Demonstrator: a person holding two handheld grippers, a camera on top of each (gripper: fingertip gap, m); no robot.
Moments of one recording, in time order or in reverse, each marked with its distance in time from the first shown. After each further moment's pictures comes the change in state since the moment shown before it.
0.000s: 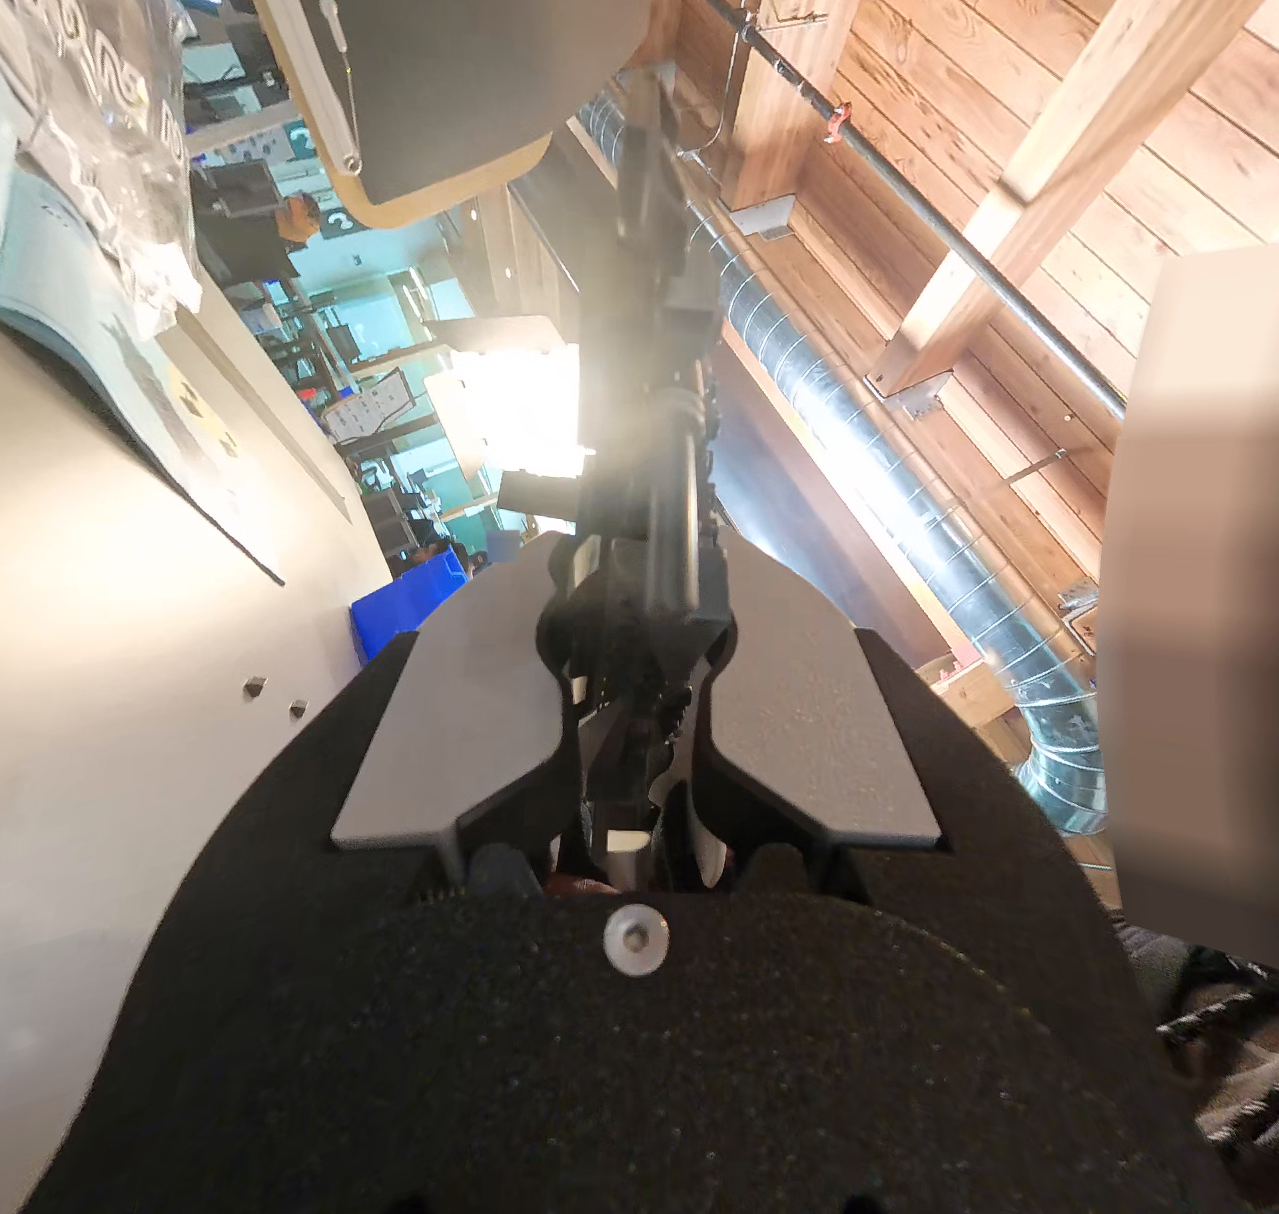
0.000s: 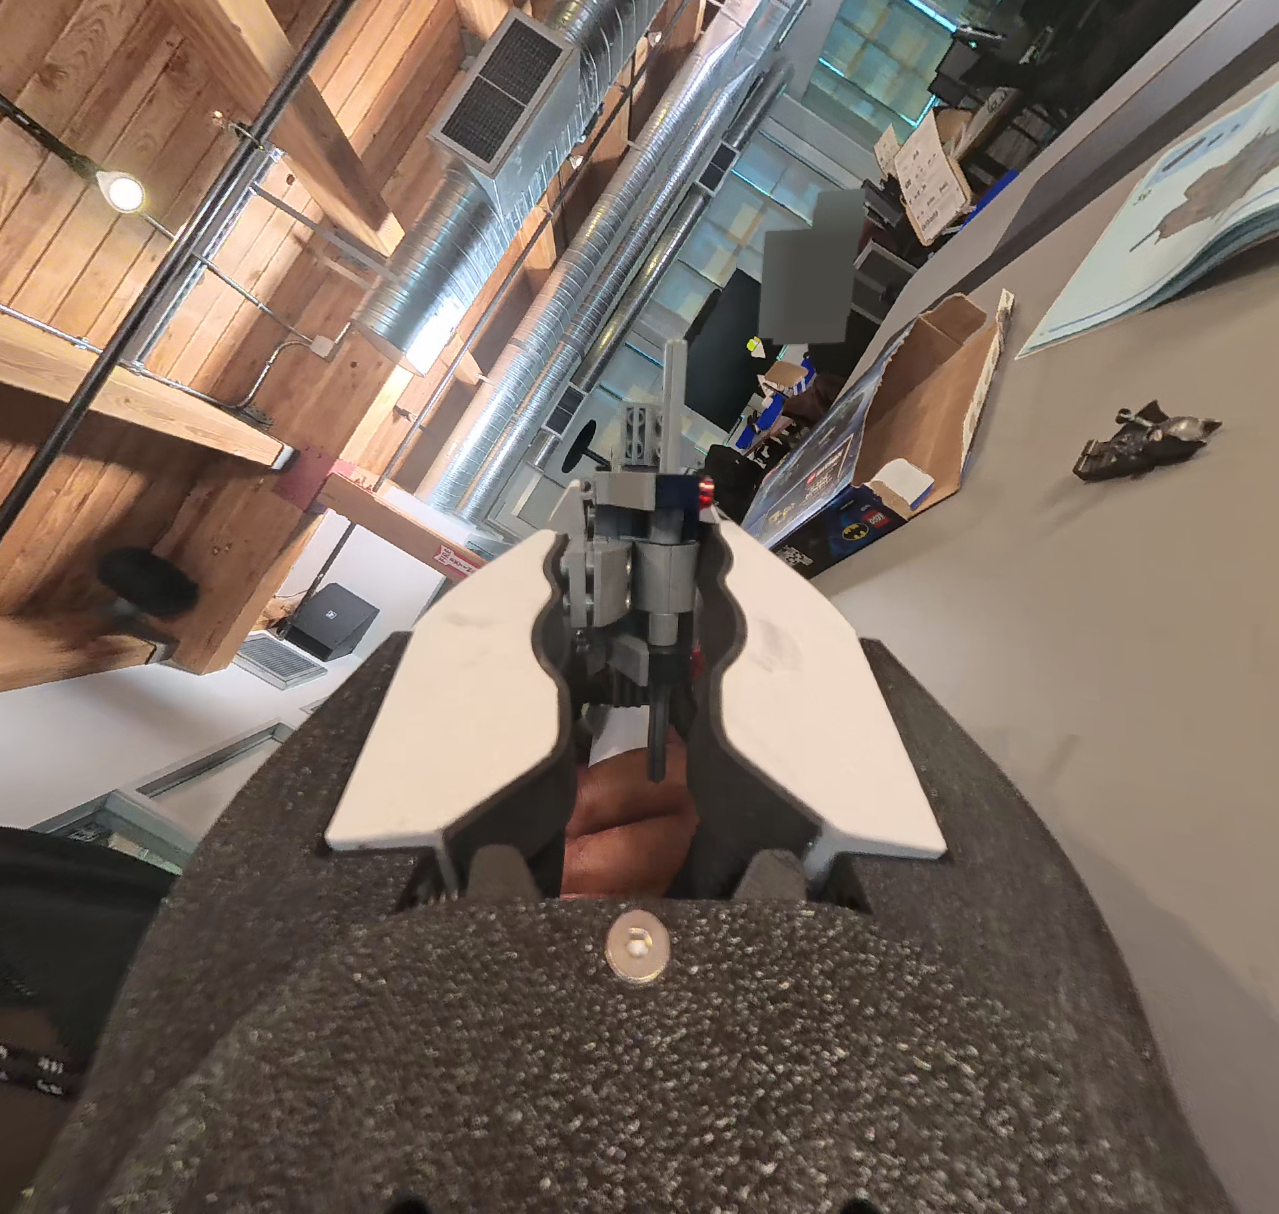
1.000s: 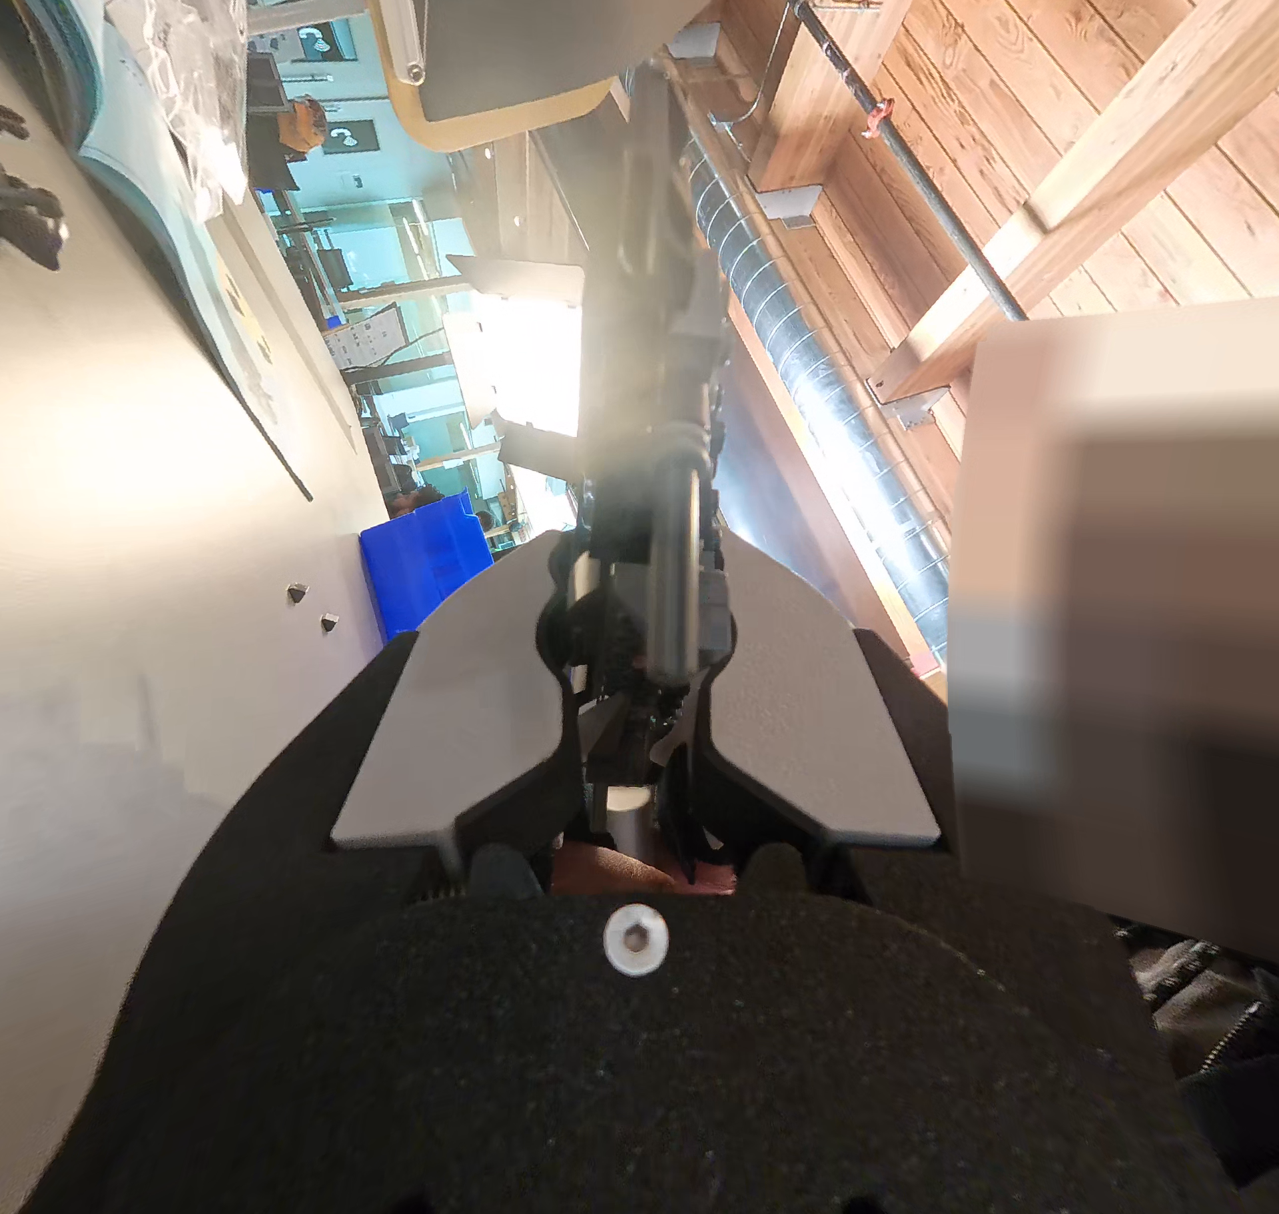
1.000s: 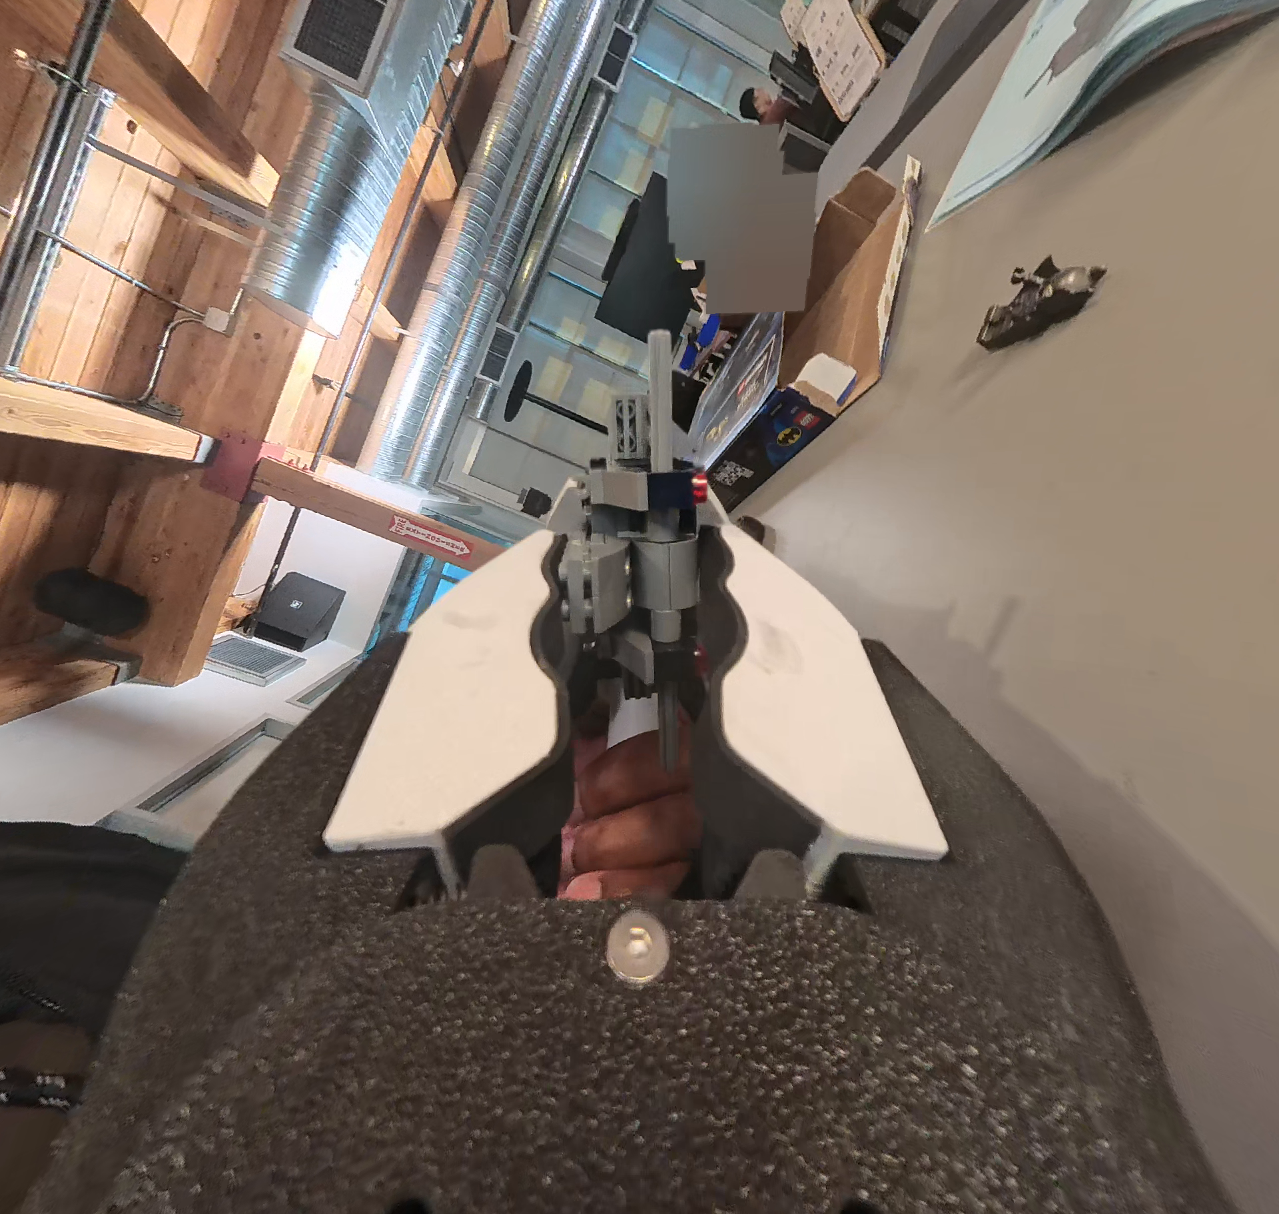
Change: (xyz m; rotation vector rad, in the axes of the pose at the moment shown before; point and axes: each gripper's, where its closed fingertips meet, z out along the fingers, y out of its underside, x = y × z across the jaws) left arm -0.030 0.013 -0.017 -0.041 -0.022 -0.131; right arm 0.025 0.019 -0.011 -0.118 0.133 0.104
